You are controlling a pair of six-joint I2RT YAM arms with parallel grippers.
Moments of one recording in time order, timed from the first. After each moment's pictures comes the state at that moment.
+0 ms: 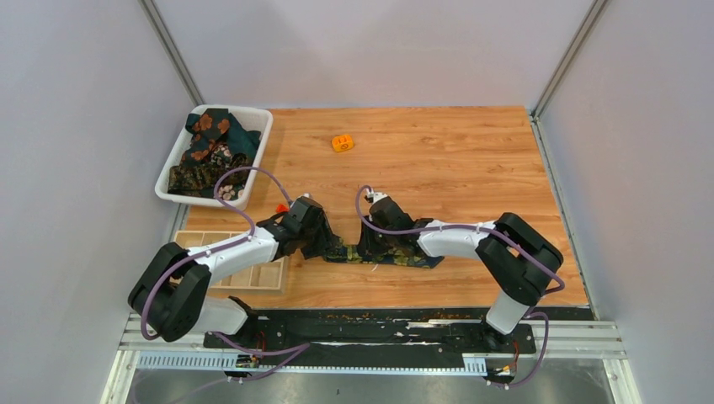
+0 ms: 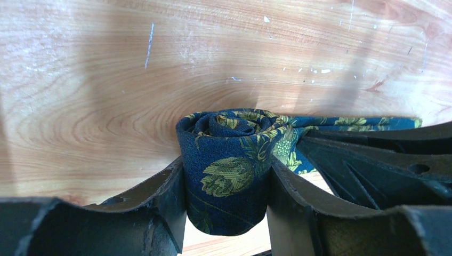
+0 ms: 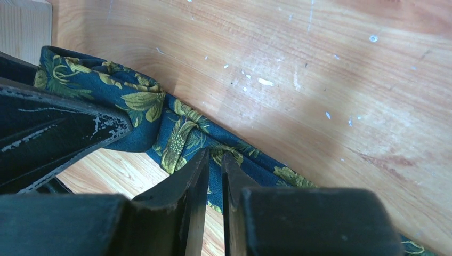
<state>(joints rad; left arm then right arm) -0.64 1.34 0.63 -0.25 -0.01 -0.98 0.86 1.69 0.82 0.06 -0.09 0.62</state>
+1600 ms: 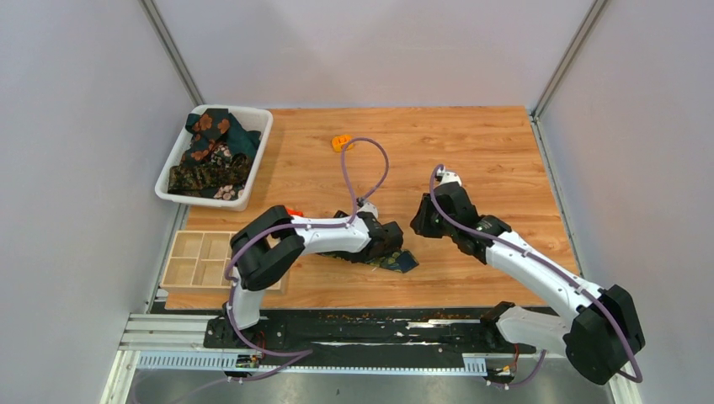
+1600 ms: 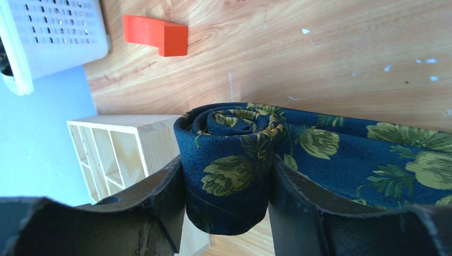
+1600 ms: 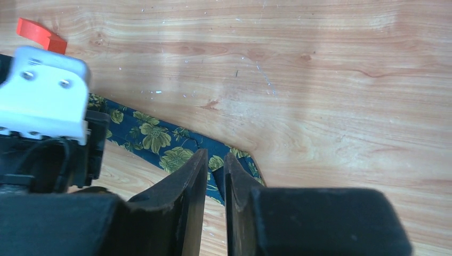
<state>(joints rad) -1.07 1.94 1.27 -1.05 -0.87 -0.75 0.61 1.13 0.75 -0.35 0.07 0.60</state>
